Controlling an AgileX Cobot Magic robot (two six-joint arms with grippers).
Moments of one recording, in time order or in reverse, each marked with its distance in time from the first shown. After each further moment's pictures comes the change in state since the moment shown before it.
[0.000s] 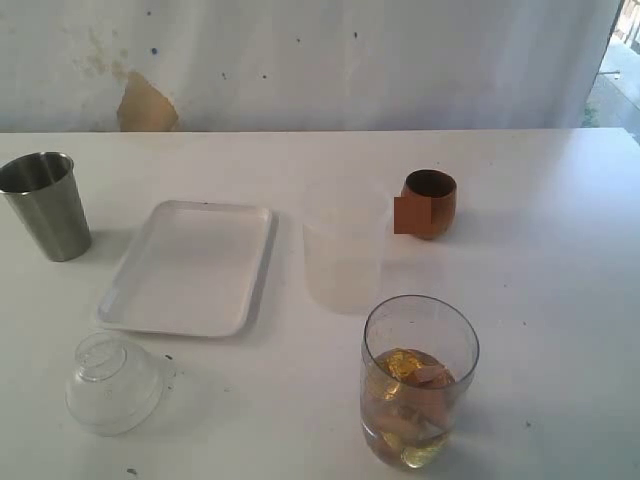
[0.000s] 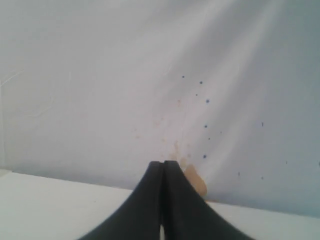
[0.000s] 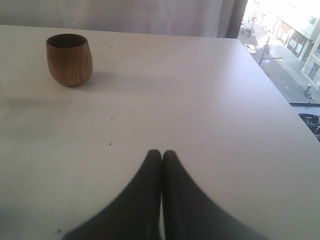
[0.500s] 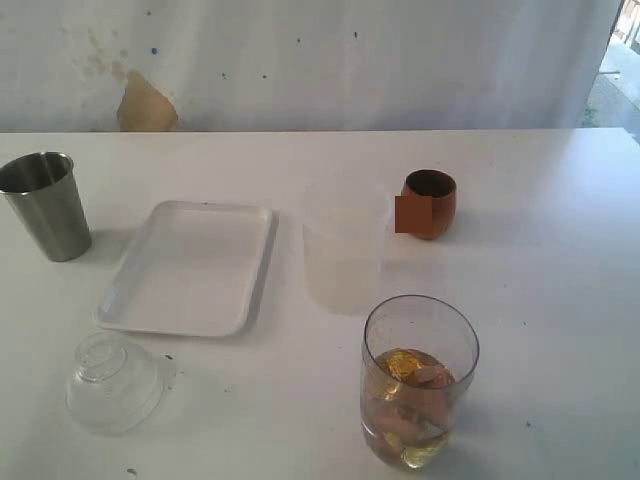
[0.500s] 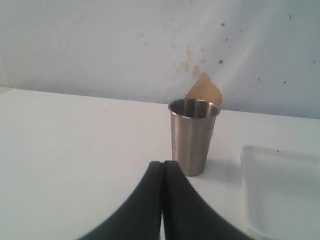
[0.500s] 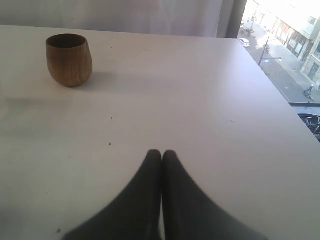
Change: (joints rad) left arm 0.061 -0.040 0.375 -0.243 -0.103 0.272; right arm 0.000 0.000 0.000 0.000 0.000 0.000
